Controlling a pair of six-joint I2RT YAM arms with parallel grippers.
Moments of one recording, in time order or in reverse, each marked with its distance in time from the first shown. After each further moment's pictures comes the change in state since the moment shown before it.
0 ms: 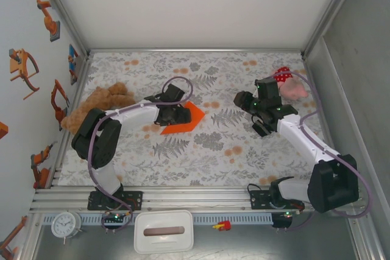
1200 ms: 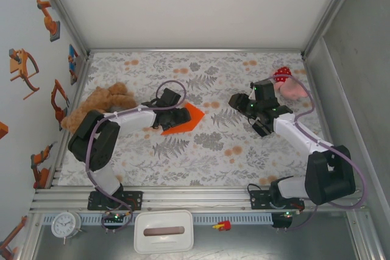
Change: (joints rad) left arm 0.013 -0.029 -0.116 0.162 0.067 -0.217; right arm 0.003 0.066 -0.045 0.101 -0.112 0.058
